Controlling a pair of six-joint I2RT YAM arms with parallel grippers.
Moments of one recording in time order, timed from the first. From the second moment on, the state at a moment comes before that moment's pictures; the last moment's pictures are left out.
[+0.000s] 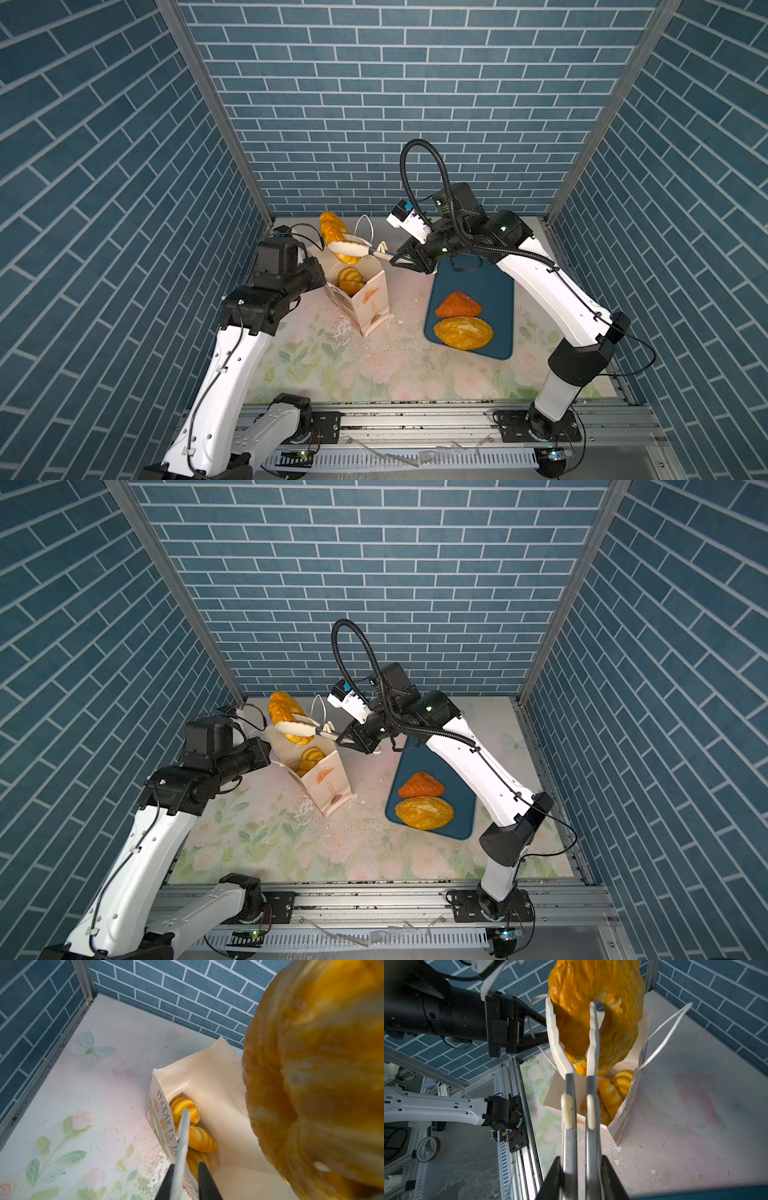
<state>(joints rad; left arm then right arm) -0.20 1.00 1.25 -0.89 -0.03 -0.46 0.84 1.76 2.11 -1.08 -0.48 -0.10</state>
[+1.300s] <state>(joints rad) -0.20 0.99 1.25 -0.89 -0.02 -0.46 0.94 1.78 2.23 -1.18 -0.18 -0.14</state>
